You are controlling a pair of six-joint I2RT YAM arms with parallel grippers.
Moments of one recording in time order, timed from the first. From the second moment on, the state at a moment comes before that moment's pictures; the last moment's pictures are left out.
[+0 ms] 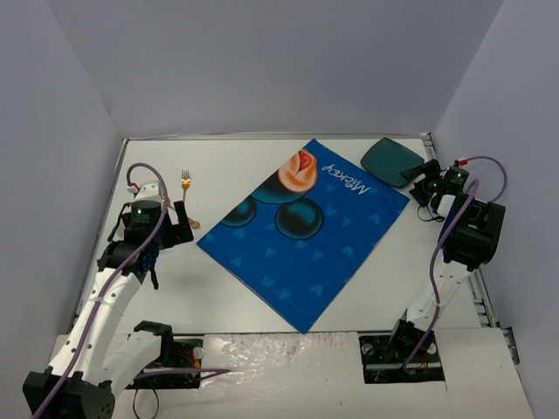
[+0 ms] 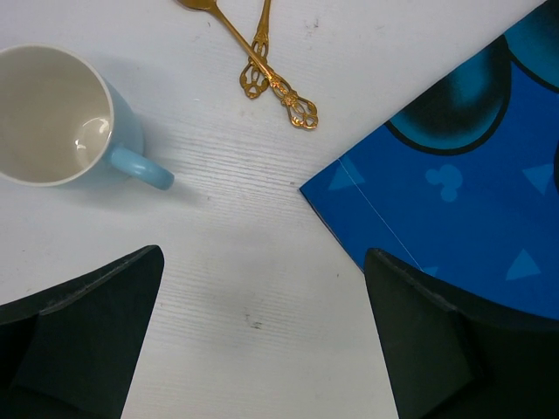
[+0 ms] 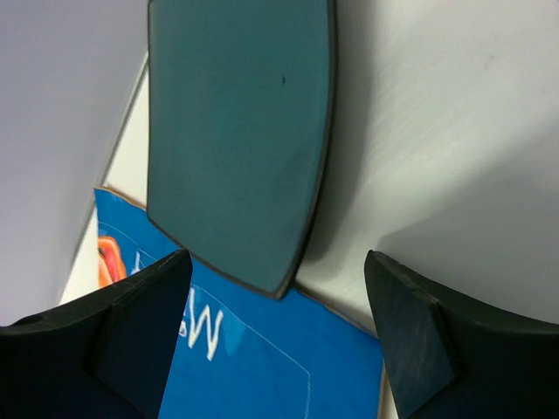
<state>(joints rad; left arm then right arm) -0.17 0.88 0.82 -0.64 -0.20 -0.32 -0.42 2.06 1.15 0.34 -0.43 0.75</state>
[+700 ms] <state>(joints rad) -0.16 0.91 0.82 -0.64 -0.22 -0.31 -0.42 2.20 1.21 0.52 -0.58 0.85</state>
